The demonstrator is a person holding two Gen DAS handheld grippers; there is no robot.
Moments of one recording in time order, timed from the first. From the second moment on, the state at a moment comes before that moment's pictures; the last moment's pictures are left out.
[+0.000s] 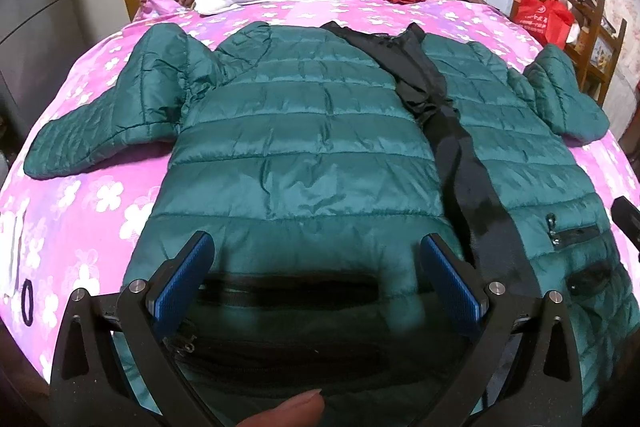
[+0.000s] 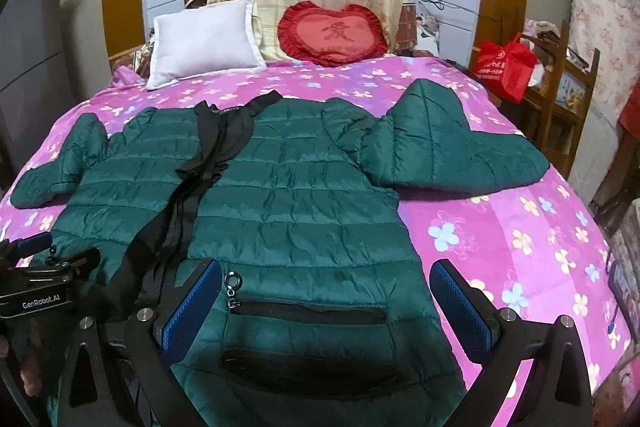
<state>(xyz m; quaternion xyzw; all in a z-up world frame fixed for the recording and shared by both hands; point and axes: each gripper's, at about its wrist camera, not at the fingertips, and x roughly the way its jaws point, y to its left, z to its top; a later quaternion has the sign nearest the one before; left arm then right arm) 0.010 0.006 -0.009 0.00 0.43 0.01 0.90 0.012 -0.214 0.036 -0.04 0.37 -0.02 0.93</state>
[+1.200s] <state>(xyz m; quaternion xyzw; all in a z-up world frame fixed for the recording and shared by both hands) 0.009 0.003 -0.005 0.01 0.39 0.00 0.92 0.012 -0.225 0.032 -0.05 0.38 -0.03 0.92</state>
